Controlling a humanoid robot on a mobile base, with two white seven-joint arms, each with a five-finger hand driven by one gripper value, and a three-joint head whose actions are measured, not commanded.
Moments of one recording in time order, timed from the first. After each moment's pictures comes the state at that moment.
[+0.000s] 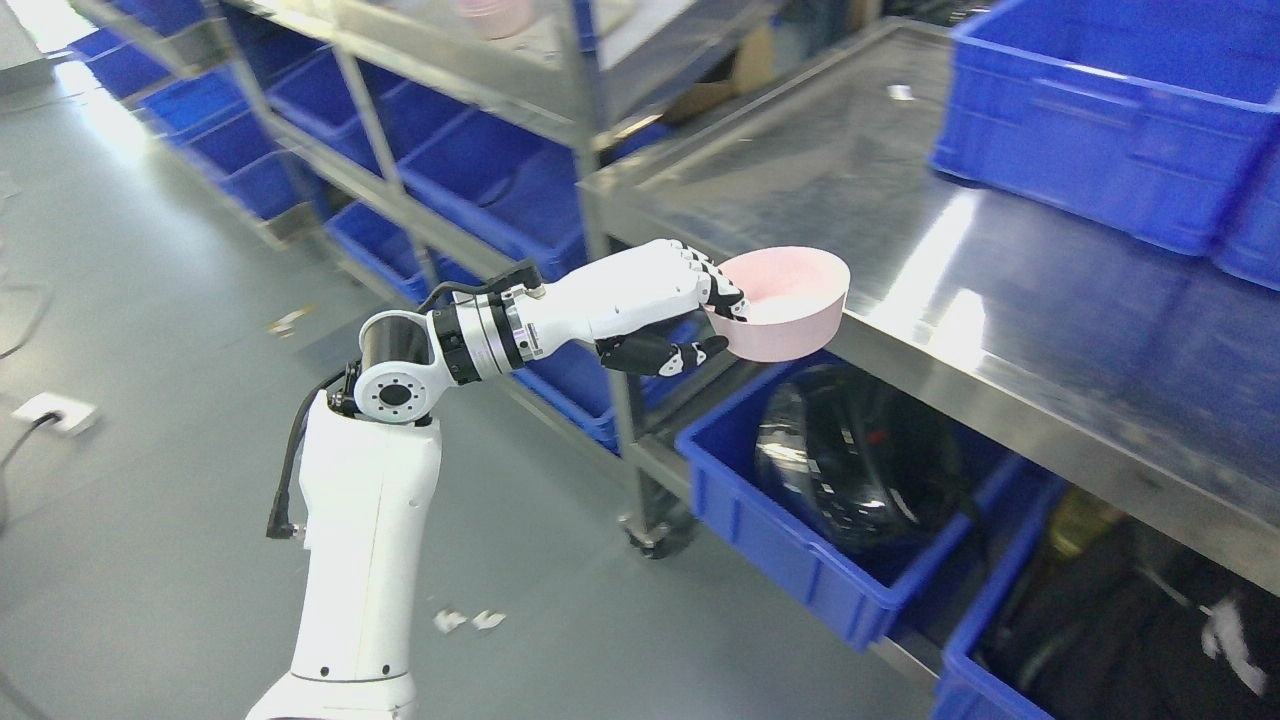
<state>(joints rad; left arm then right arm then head) -0.53 0.00 0.00 -1.48 -0.43 -0.78 -1.02 0.00 0.00 0.05 0.00 0.05 -0.08 -0.02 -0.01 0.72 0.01</state>
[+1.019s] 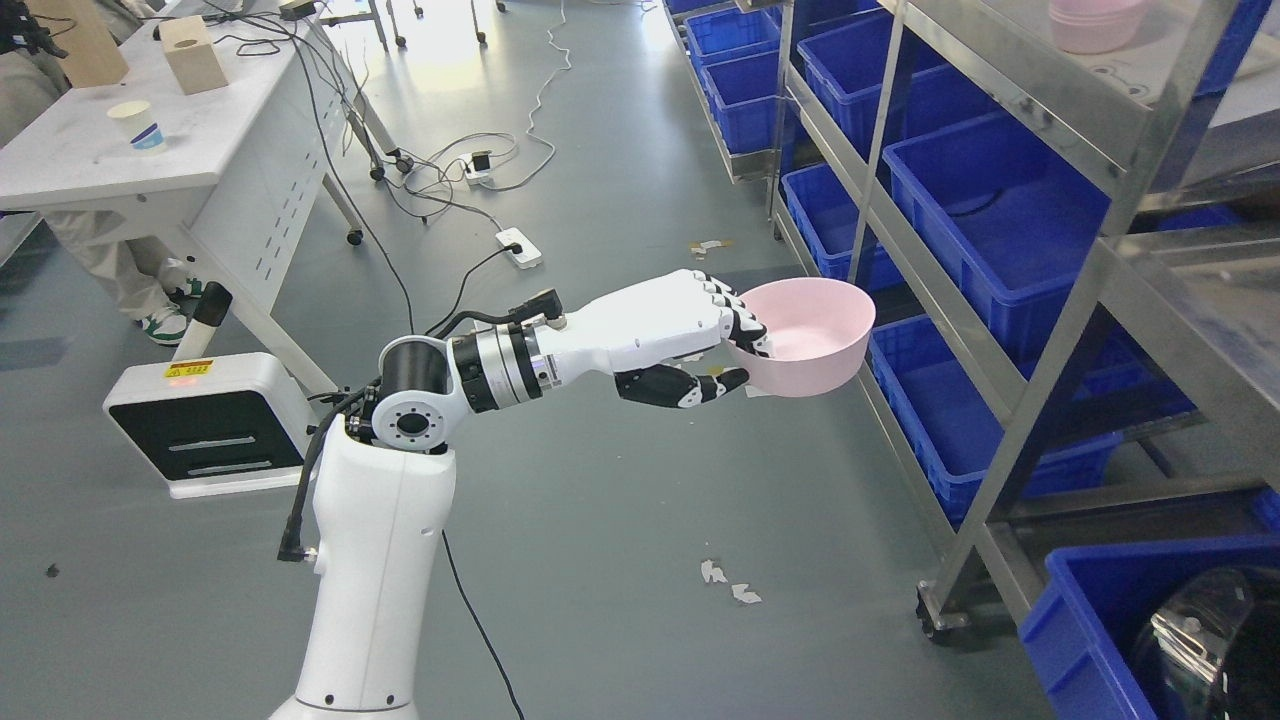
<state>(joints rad) -0.47 0.00 -0.05 -1.53 -0.43 -0.79 -1.00 0.00 0.00 0.05 0.00 0.05 -0.08 -0.02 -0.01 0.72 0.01</state>
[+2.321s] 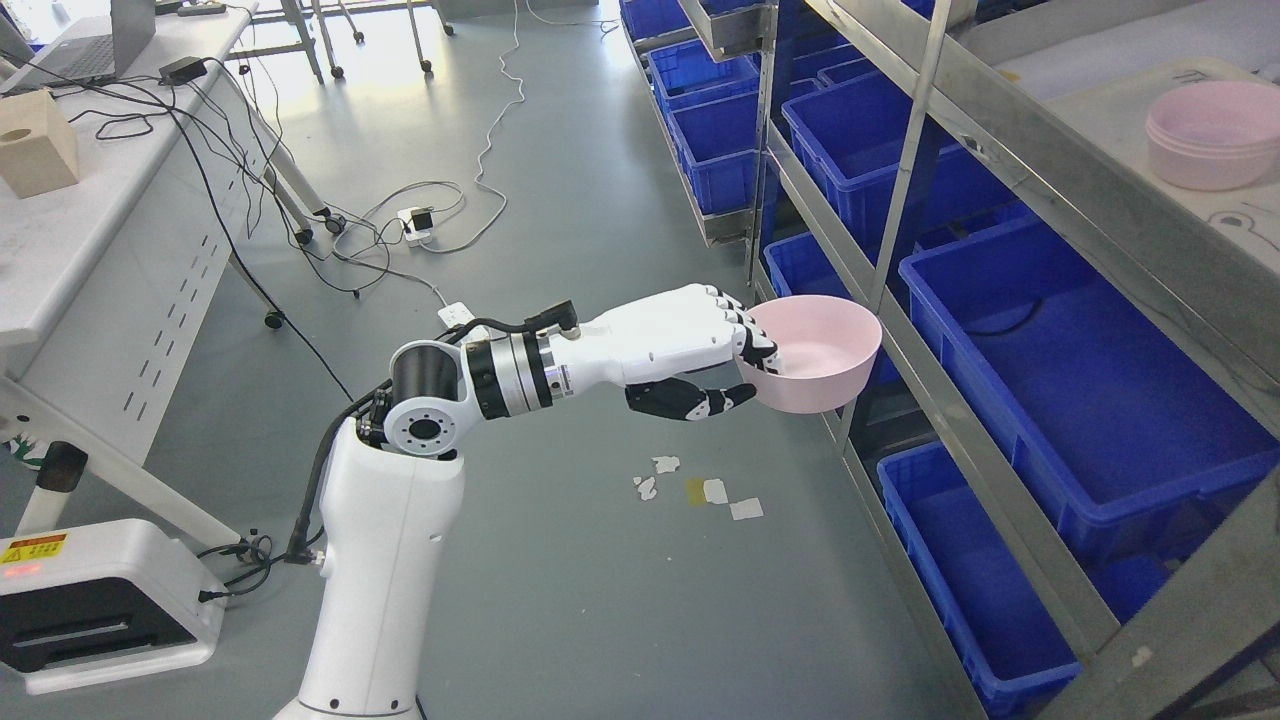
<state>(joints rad) -0.47 0.00 -0.08 -1.54 -0.47 -0.79 -1.00 0.00 0.00 0.05 0.00 0.05 -0.08 -0.02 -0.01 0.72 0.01</state>
